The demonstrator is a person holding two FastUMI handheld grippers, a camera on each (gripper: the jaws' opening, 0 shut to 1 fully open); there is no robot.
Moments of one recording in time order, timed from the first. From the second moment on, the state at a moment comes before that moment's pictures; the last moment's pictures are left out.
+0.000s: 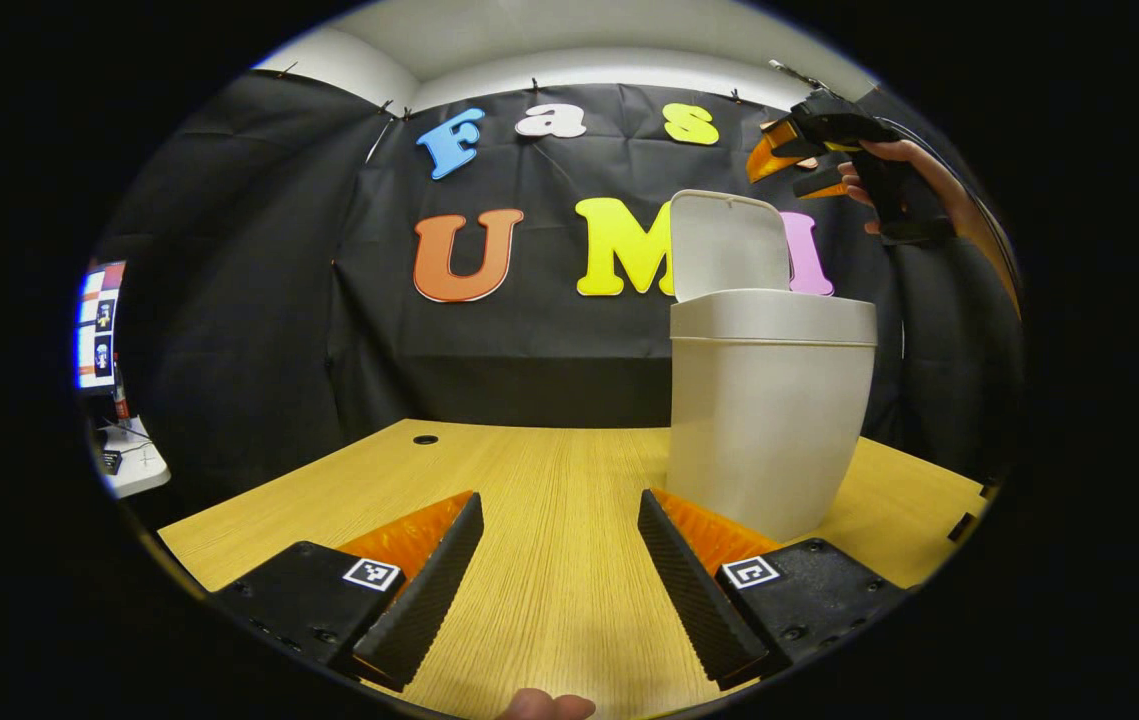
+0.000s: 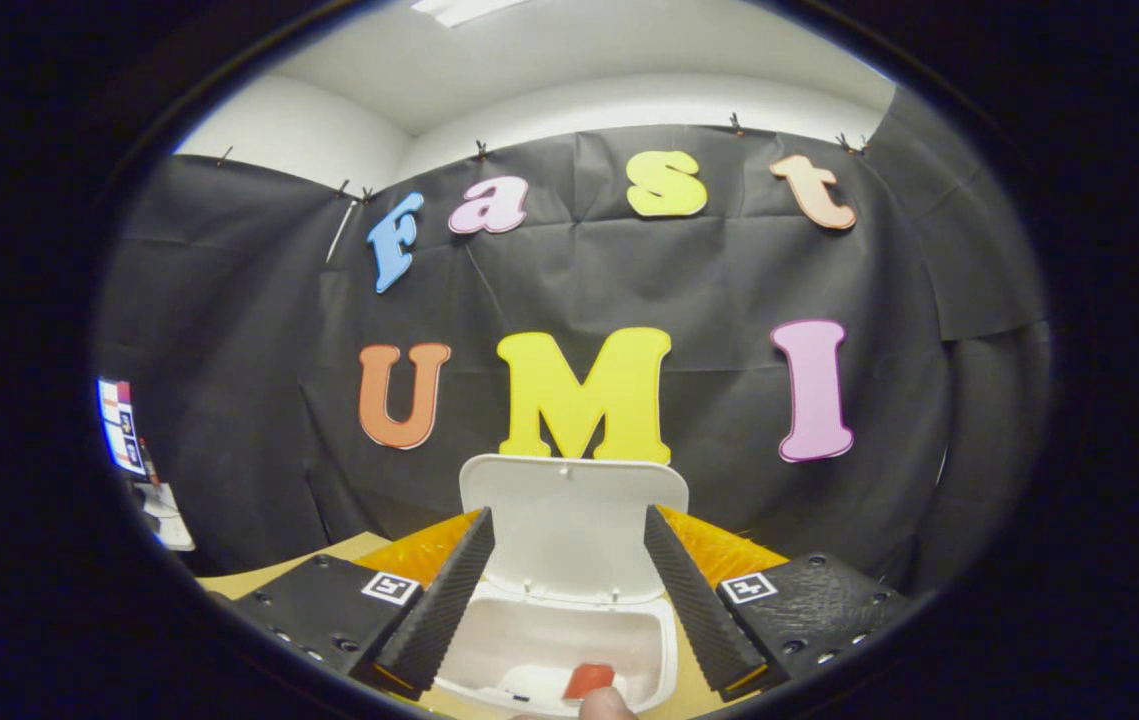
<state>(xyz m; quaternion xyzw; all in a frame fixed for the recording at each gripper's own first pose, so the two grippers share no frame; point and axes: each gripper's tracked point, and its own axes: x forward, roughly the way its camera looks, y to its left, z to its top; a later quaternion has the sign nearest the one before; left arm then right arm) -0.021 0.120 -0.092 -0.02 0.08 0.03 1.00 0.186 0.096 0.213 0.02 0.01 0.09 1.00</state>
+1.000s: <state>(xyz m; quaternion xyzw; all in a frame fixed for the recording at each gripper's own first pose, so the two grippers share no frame) -0.017 0.139 -0.068 -0.03 0.05 0.04 1.00 0.281 0.114 0.250 0.02 0.02 0.05 1.00</state>
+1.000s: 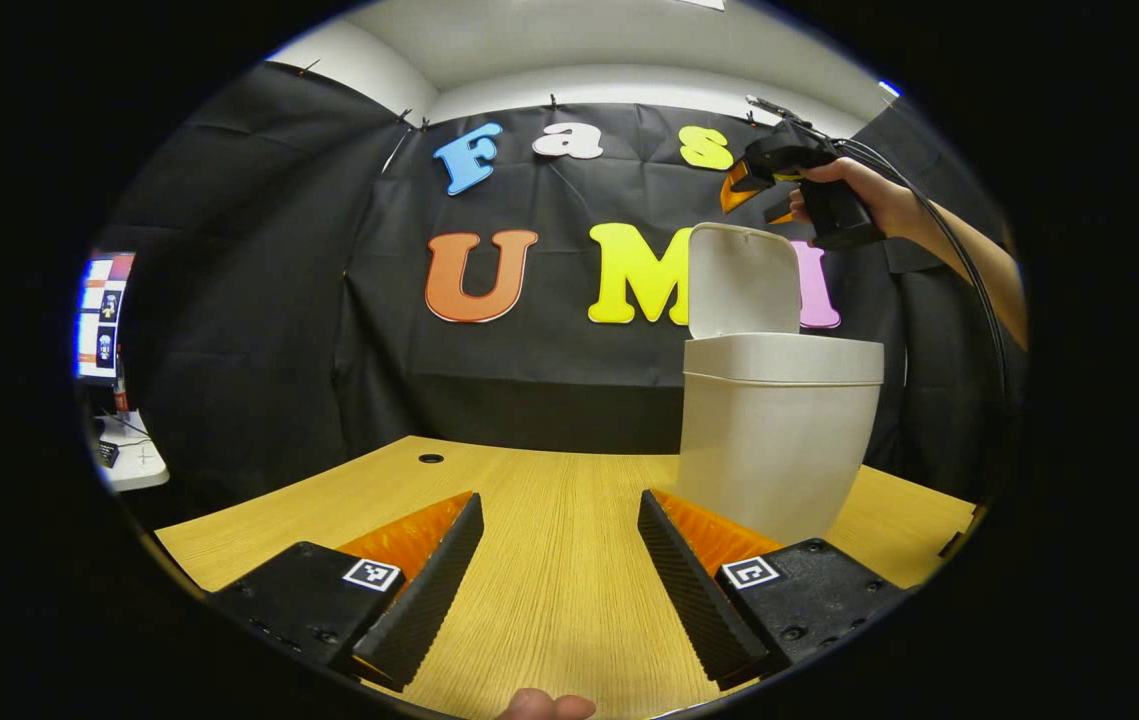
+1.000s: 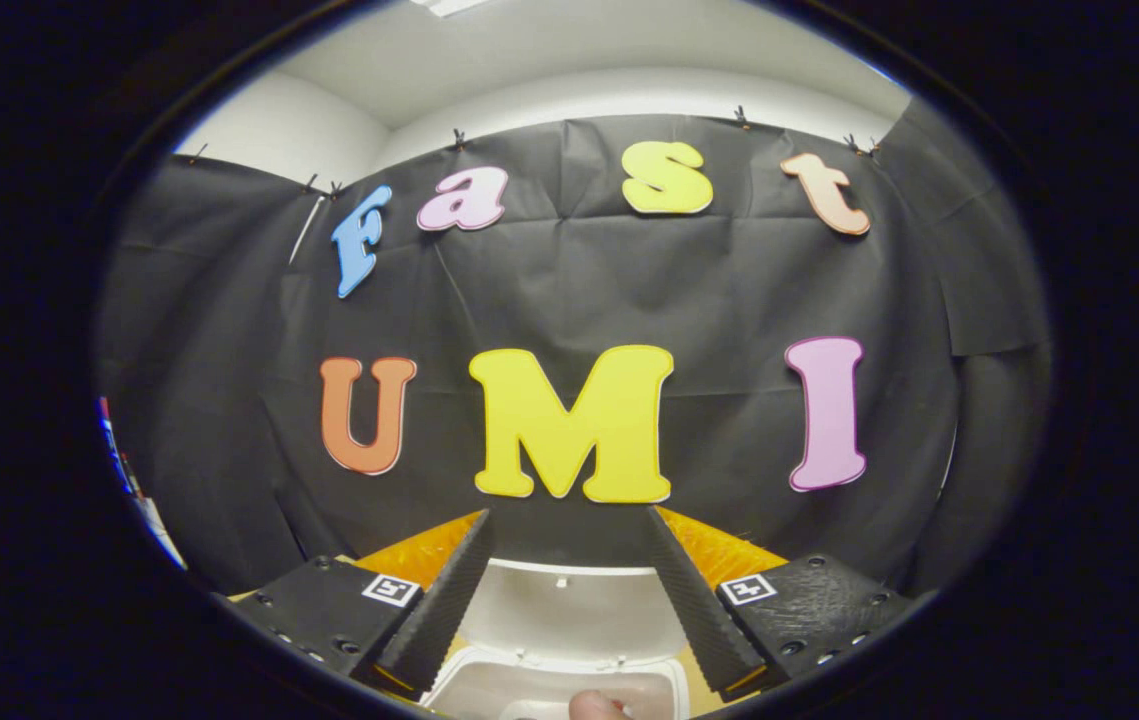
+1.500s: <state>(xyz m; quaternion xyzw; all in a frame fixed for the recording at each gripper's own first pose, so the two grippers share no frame) -0.014 0.138 -0.067 -0.02 0.04 0.04 1.00 0.292 0.105 0.239 0.02 0.03 0.04 1.00</state>
